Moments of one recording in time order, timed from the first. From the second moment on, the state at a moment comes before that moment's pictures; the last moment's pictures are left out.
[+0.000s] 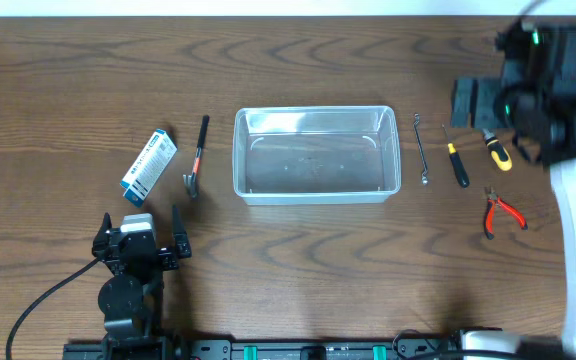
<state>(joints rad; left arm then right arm) 0.08 0.01 0.09 -0.29 -0.06 0.07 0.03 1.52 1.76 -1.15 0.03 0.01</state>
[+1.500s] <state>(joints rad) 0.08 0.01 0.09 -0.29 -0.05 0.07 0.03 1.97 1.45 -1.03 -0.01 -0.08</state>
